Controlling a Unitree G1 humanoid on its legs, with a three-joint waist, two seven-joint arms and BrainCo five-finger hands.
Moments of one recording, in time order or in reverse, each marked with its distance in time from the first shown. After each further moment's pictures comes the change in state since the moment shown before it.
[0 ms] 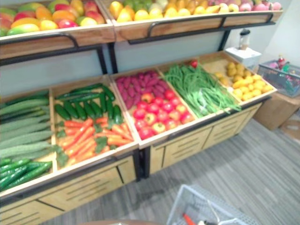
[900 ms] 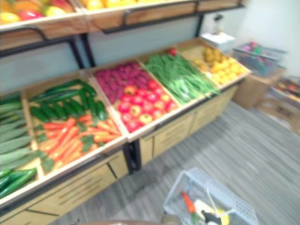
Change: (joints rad) left arm -0.089 0.018 -0.081 -0.051 -0.035 -0.022 -0.032; right arm -0.016 0.087 -0.063 -0.131 0.025 -0.023 0.015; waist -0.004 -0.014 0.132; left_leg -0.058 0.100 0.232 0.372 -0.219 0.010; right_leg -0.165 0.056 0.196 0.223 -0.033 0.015
